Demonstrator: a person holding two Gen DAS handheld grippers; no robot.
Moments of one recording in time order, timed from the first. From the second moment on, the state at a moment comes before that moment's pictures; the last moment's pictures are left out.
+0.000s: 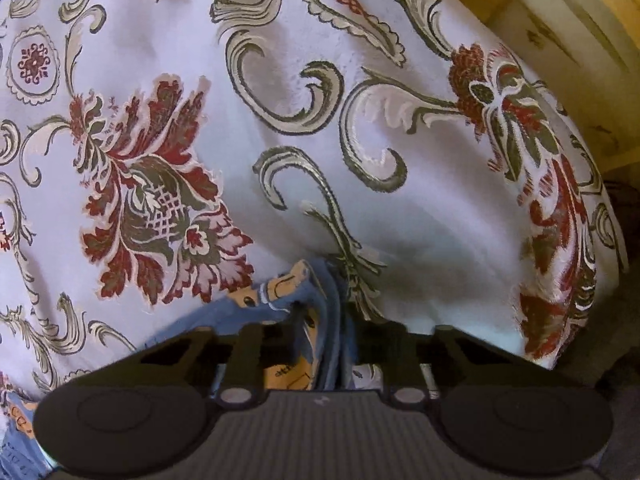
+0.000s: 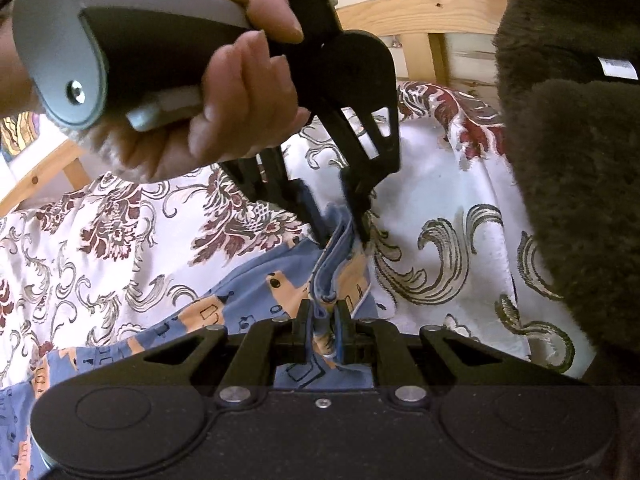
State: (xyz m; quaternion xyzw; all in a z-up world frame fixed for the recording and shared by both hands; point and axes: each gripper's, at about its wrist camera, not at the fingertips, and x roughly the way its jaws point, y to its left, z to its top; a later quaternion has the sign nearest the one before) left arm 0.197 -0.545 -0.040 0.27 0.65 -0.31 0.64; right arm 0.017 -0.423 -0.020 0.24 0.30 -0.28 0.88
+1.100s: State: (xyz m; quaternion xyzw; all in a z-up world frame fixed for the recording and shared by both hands) left arm 0.246 -0.228 -0.033 -0.06 0.58 -0.40 0.71; right arm 0.020 -0.302 0.000 -0.02 0.35 -0.01 0.94
